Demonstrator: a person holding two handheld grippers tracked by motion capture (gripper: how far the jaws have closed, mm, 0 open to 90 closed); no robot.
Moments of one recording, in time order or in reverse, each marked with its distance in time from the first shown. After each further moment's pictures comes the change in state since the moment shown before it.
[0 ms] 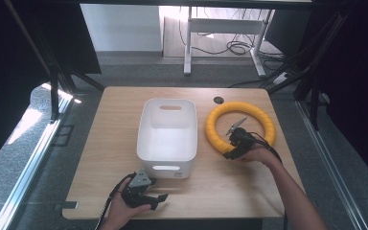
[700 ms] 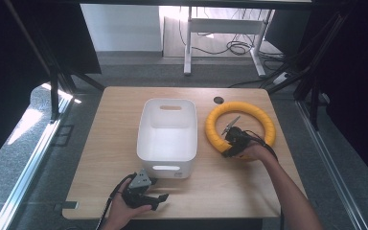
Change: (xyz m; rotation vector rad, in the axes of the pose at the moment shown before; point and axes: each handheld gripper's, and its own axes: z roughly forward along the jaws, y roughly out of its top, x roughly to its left) left arm -0.003 0.001 0.000 -0.011 -0.003 0.010; right arm -0.007 0.013 0.015 0.077 0.027 -0.052
